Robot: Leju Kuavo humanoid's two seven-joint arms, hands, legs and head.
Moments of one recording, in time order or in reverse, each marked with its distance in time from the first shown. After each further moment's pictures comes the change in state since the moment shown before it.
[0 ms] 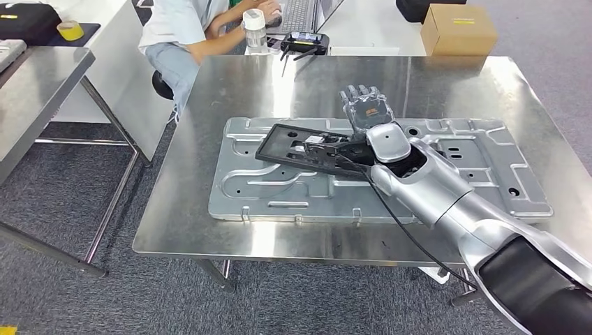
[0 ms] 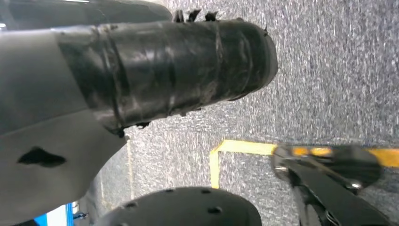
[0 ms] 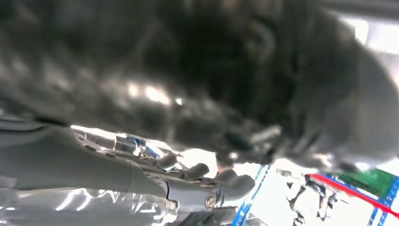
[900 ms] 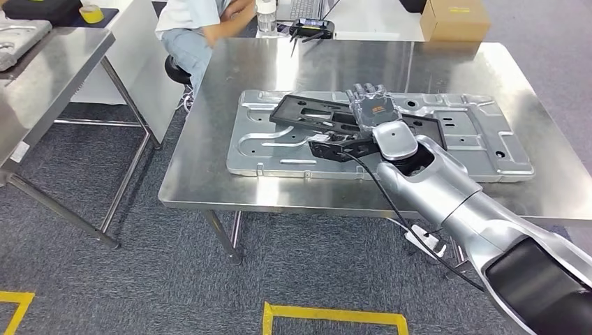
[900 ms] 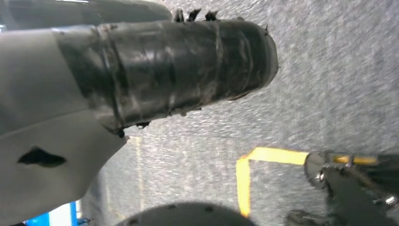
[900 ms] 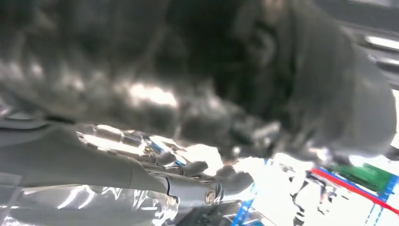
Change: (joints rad) left arm 0.001 0.002 0.000 0.000 0.005 -0.011 0.012; right arm -0.014 -0.005 -0.003 -0.010 0.005 0.031 -0.002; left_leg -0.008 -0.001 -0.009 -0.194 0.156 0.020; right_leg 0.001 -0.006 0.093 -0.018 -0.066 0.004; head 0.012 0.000
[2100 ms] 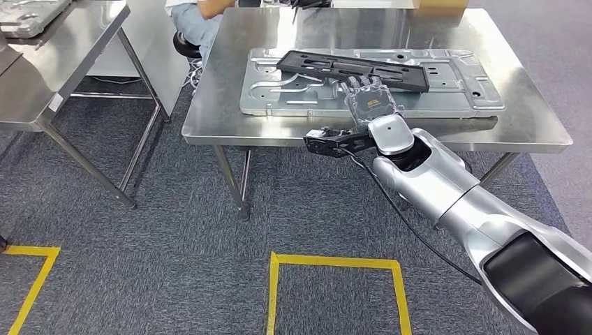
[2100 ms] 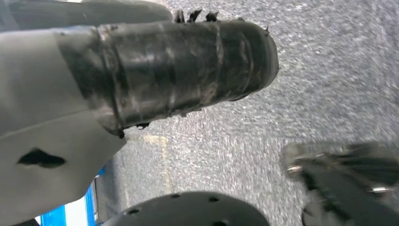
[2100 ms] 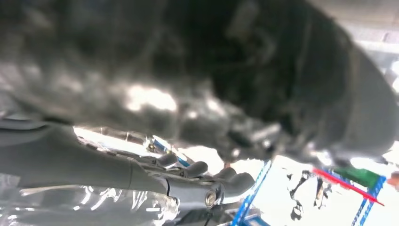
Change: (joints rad) left arm -0.004 0.000 0.001 0.000 0.001 -0.012 0.007; right arm -0.022 0.001 0.001 -0.017 0.014 0.015 -0.002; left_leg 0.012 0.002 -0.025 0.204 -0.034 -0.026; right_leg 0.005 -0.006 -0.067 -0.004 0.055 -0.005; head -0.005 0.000
